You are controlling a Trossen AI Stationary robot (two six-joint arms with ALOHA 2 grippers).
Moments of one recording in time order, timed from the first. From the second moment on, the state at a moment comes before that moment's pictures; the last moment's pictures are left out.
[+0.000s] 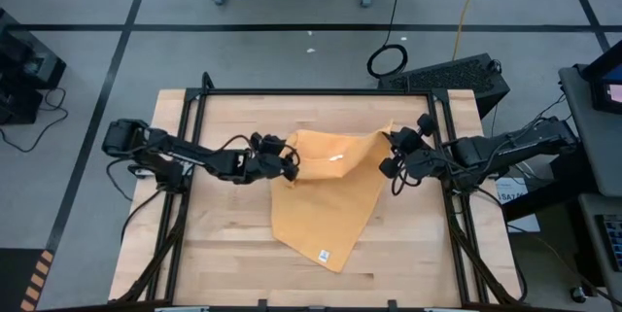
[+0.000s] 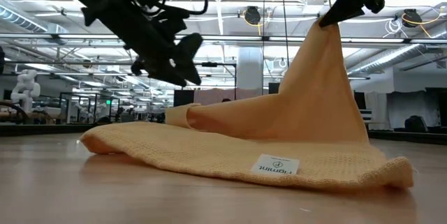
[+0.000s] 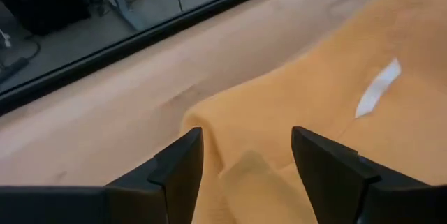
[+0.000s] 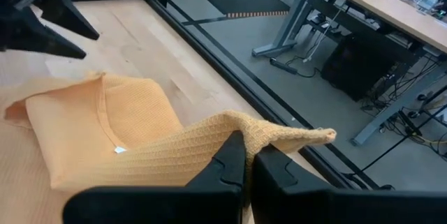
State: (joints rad) left arm -0.06 1.53 0.73 0.12 -0.72 -0.53; right arm 0.23 0.96 0.83 -0.62 0.94 0.40
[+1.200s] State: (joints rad) left arm -0.02 1.69 0.75 0.14 -0.67 -0.56; right arm 0.23 0.96 0.83 -0.60 0.94 0.38
